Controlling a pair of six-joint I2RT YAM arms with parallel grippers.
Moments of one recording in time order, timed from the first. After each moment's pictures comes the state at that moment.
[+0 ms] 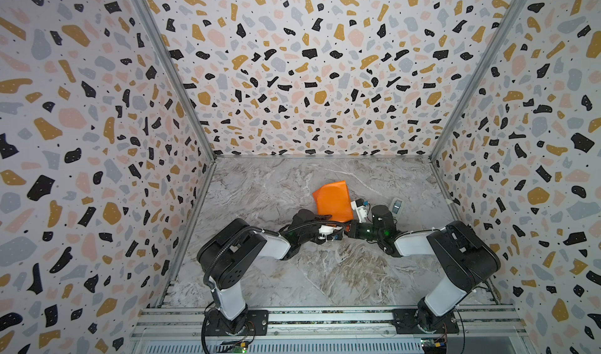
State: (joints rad) left arm -0.71 1.77 0.67 0.64 0.17 1.09; right arm 0.49 1.67 0.55 0.62 -0.62 0.73
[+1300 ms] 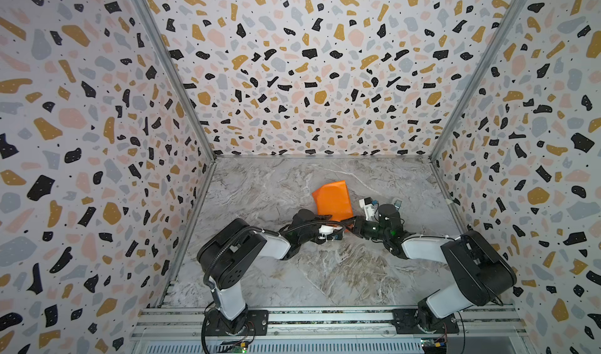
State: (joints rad) left arm -0.71 1.77 0.67 0.64 0.18 1.09; right arm 0.45 1.53 0.51 0.55 -0.59 0.87
